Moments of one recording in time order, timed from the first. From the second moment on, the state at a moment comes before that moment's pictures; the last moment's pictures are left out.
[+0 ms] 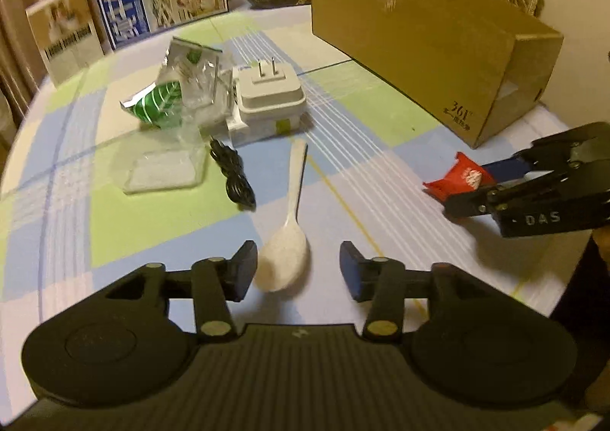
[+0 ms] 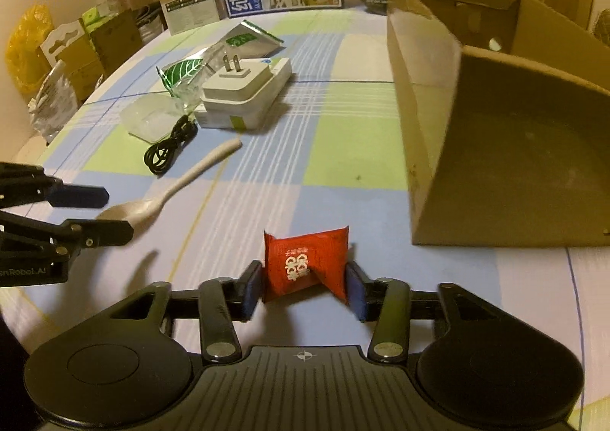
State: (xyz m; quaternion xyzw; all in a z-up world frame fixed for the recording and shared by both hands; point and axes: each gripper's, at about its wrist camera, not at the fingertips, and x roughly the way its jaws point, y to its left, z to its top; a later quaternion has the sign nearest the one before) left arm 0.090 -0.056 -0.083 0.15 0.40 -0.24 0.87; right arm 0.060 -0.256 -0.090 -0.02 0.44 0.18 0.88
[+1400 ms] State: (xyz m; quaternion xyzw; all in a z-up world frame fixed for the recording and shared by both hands) left arm 0.087 -0.060 -0.097 0.11 0.43 -0.24 0.87; right arm 0.050 -0.237 -0.111 -0.08 0.37 0.19 0.91
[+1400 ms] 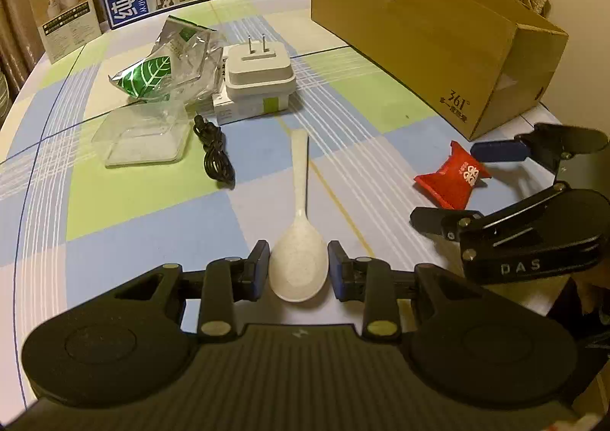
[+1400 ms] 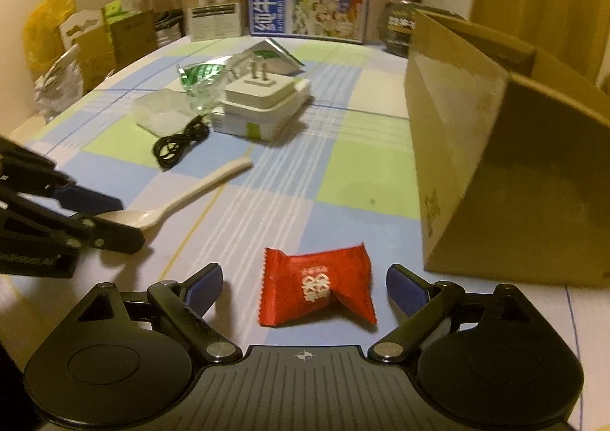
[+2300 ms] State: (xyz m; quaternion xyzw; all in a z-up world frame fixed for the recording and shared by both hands) left arm 0.072 -0.067 -0.074 0.09 0.41 -0.24 0.88; right arm 0.042 -0.252 -0.076 -0.04 0.35 0.17 0.92
